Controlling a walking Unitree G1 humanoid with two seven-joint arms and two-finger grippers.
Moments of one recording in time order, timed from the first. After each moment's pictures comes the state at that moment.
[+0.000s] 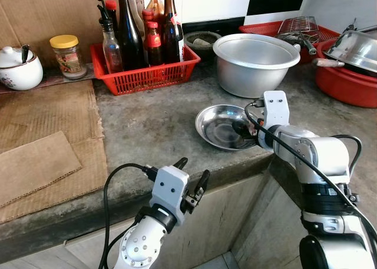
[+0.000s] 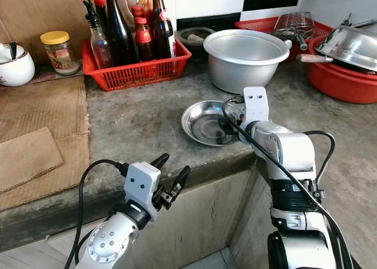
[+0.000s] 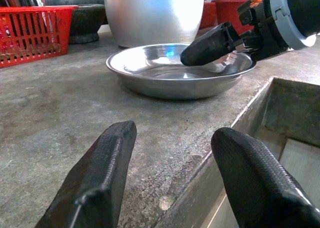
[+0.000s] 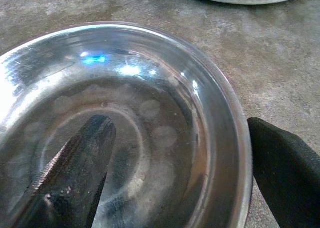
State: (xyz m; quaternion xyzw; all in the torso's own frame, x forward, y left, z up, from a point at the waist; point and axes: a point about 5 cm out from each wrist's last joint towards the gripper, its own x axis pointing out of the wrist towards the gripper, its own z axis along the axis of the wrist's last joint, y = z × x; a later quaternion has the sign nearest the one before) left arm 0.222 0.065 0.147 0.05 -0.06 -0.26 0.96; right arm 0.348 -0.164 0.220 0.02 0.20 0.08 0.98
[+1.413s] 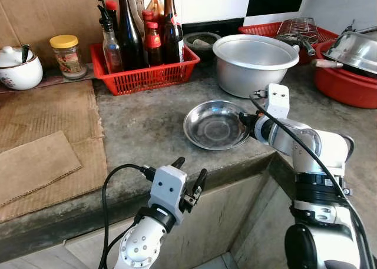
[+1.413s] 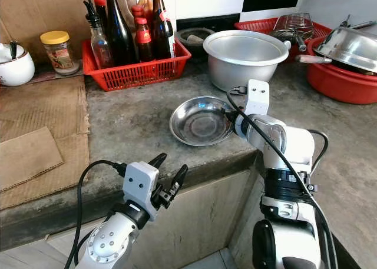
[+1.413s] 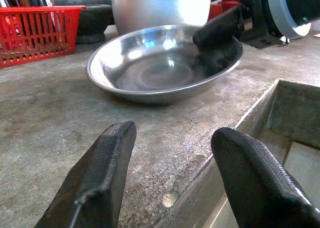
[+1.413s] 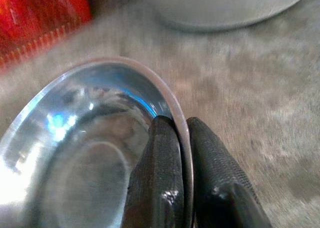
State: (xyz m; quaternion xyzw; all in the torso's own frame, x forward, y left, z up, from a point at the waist) left arm 0.222 0.065 0.146 0.05 -0.06 -0.24 0.97; right arm 0.357 -0.159 0.231 0.16 0.16 0.05 0.97
